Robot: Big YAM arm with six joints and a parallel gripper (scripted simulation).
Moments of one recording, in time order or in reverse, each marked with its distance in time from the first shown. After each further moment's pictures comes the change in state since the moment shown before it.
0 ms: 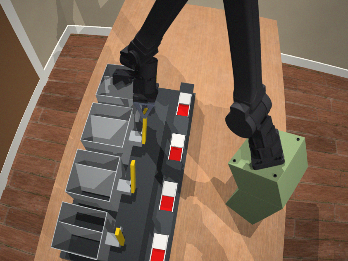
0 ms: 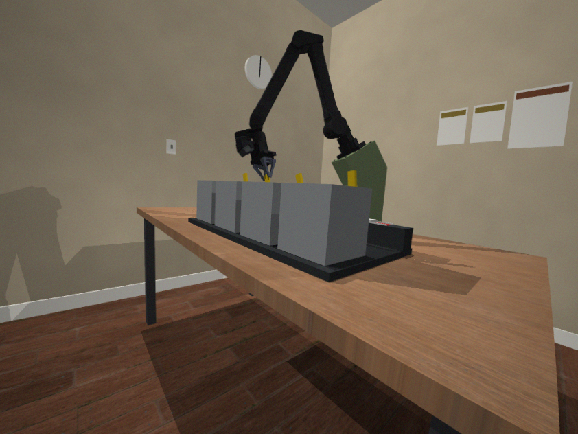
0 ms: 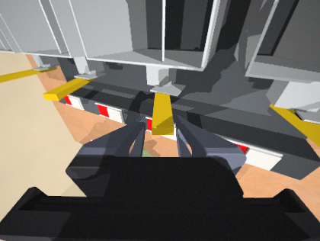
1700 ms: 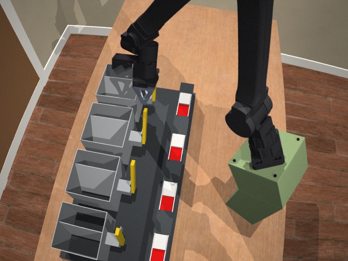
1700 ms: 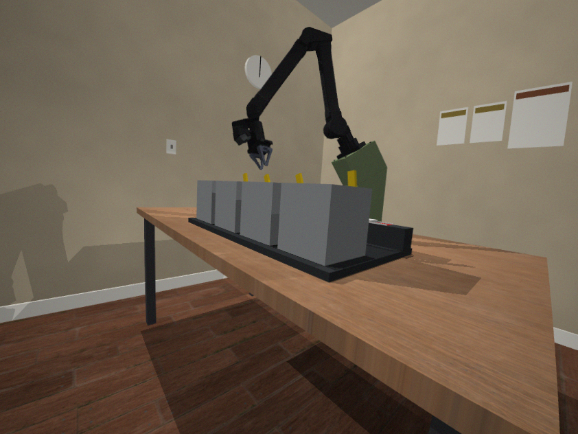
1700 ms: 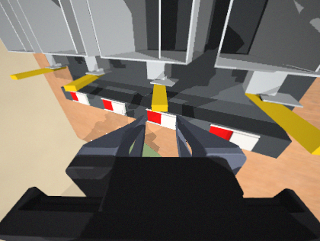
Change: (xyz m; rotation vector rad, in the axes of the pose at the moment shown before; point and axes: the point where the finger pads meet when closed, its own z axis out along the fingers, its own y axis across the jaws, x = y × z) arm -0.004 -0.003 -0.052 0.008 -0.008 0.003
